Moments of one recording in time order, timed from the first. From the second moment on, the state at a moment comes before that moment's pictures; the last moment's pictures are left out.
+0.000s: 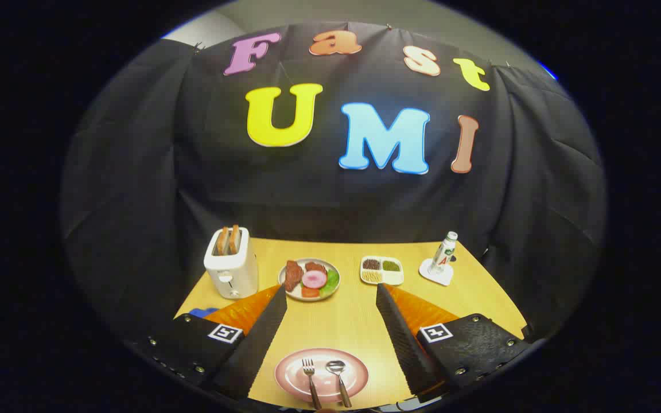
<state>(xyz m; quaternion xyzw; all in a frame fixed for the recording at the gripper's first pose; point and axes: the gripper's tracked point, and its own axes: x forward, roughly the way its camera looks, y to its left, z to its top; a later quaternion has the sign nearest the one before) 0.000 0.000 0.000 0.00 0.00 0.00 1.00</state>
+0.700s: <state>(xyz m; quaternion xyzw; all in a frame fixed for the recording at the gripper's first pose) 0.023 0.003 -0.117 -0.02 0.18 0.00 0.98</state>
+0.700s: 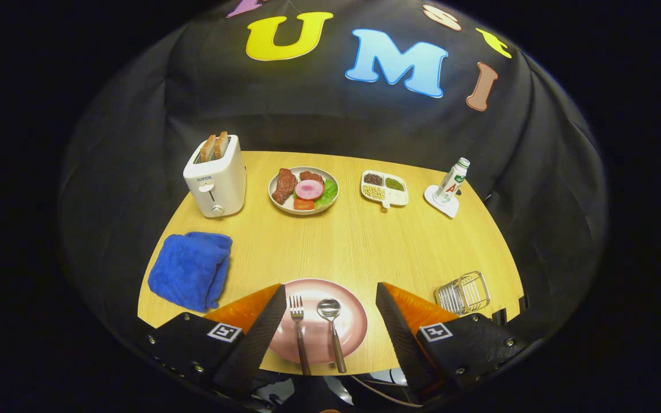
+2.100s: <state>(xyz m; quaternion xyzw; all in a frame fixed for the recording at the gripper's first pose) 0.060 -0.021 -0.308 -0.10 0.50 0.00 0.86</state>
